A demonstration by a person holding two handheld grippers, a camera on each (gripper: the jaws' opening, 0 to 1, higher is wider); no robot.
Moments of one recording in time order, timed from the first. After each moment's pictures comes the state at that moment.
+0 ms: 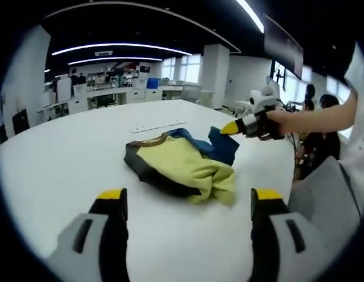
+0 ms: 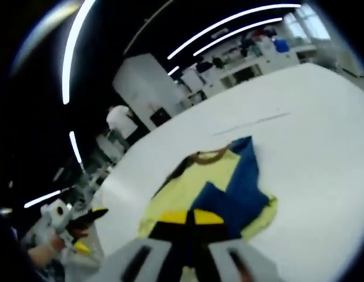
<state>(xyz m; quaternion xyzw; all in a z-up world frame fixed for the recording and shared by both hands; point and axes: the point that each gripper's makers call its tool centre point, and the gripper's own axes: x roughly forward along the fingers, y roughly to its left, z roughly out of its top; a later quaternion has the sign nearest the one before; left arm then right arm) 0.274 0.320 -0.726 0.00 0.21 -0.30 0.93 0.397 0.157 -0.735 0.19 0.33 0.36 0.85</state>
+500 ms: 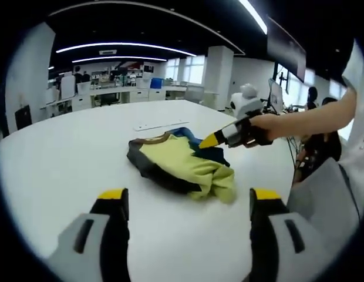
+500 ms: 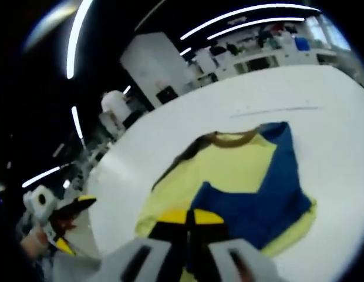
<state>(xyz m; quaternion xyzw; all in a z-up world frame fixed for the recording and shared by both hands) 0.267 0.326 -0.729 0.00 0.21 -0.29 0.93 0.397 0.211 -0.781 0.14 0.38 0.38 0.83</state>
